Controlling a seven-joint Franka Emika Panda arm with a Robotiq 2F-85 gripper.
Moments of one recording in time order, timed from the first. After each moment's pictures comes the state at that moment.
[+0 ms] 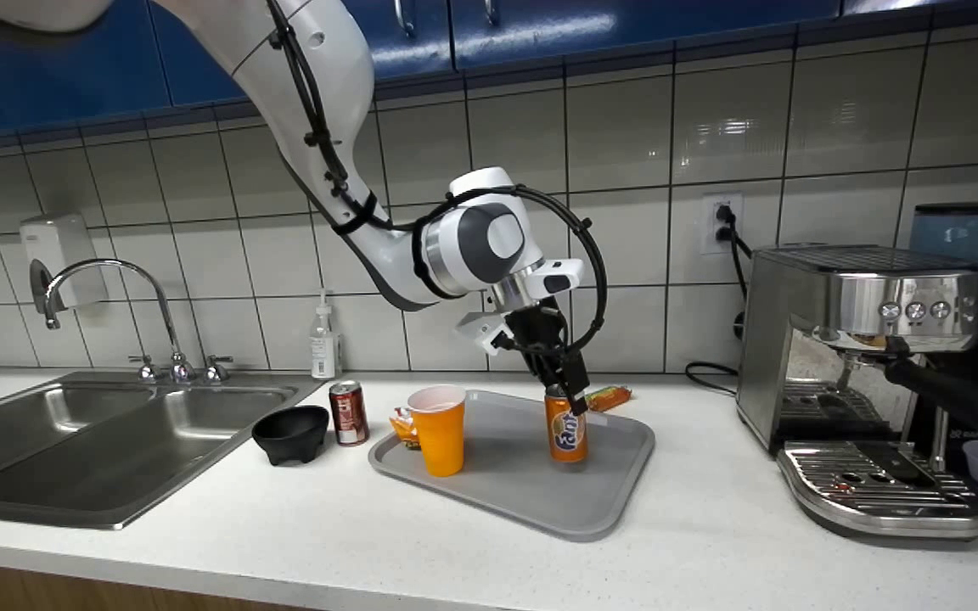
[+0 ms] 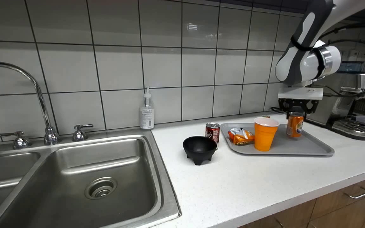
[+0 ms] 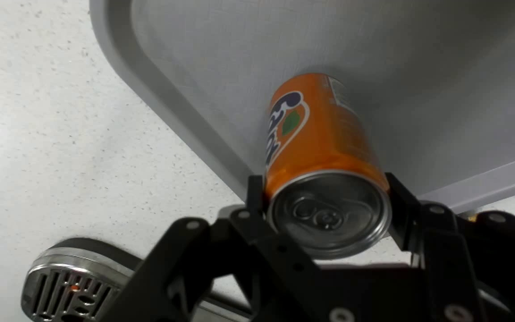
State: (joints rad) arm 0.04 0.58 -0.48 -1.97 -0.05 2.70 0.58
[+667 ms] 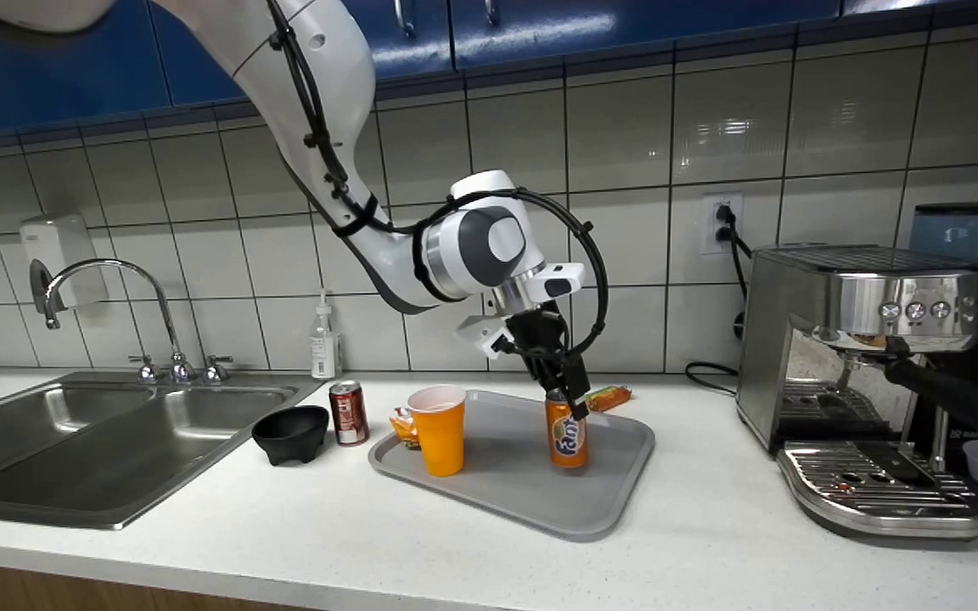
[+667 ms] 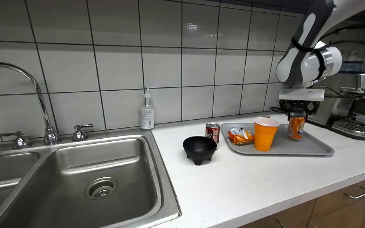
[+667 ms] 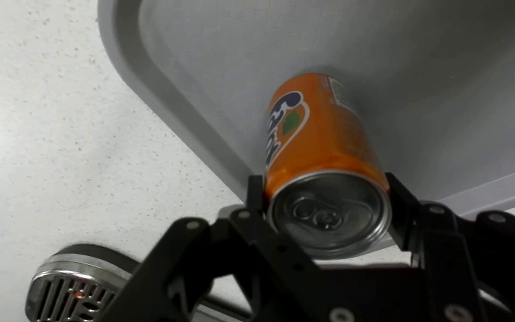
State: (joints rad) arm 0.04 0.58 -0.48 -1.98 -0.05 2.70 0.57
